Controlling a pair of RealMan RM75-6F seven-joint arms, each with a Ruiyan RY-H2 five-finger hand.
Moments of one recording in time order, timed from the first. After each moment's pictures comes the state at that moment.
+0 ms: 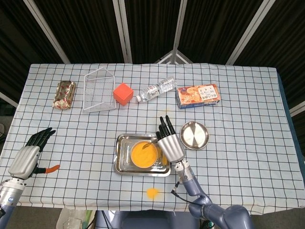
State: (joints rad) left arm -0.22 -1.09 -0.02 -1.77 1.45 1.28 -0.09; right arm 0.67 -2.25 0.16 -0.54 -1.61 1.49 -0.52
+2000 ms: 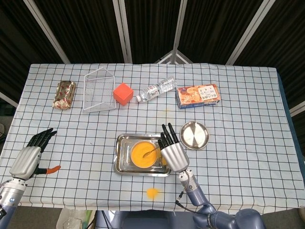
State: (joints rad) left arm -0.22 -1.09 -0.02 -1.78 1.44 1.28 -0.07; right arm 0.57 -2.15 0.09 -0.78 -1.67 1.58 -0.58
